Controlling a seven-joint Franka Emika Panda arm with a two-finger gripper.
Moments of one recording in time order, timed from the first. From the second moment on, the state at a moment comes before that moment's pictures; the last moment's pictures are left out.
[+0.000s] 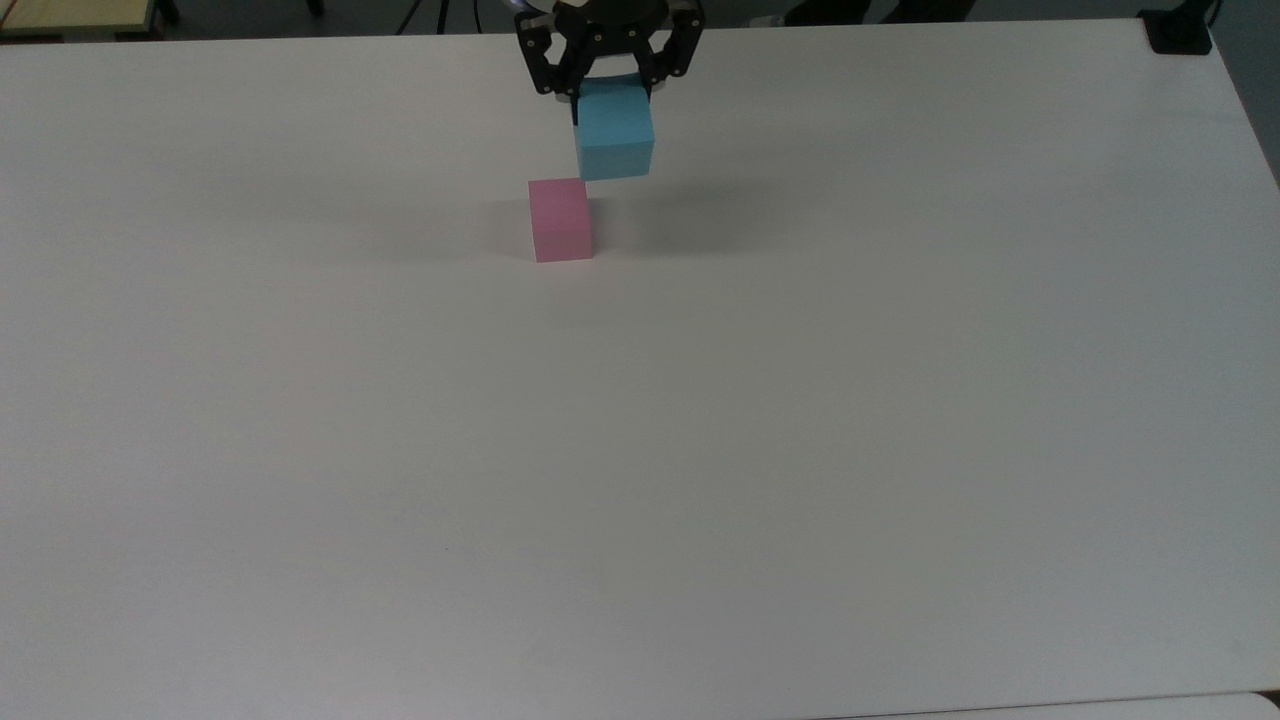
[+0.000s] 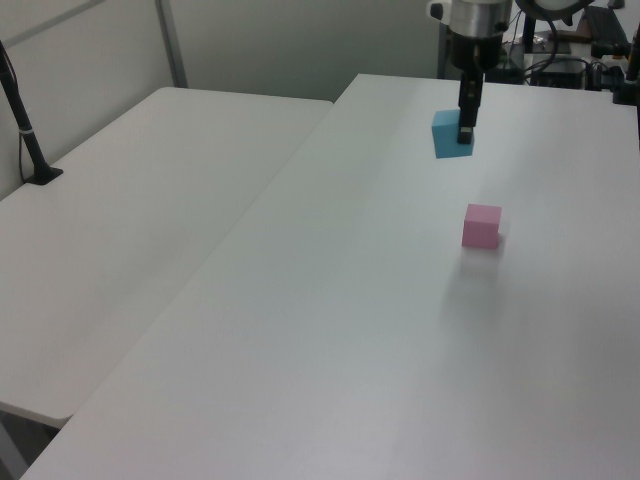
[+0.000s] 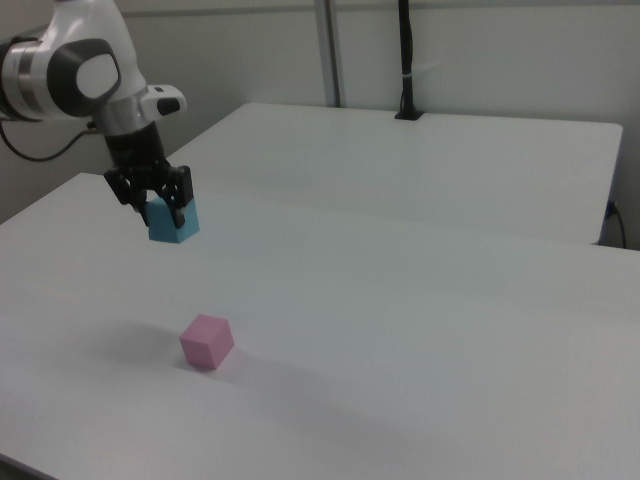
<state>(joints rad) 0.19 -0.06 -0.03 -1.87 -0.05 1.85 -0.05</state>
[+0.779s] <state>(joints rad) 0.08 -0.12 -0.03 -2.11 -0.05 2.01 -0.14</state>
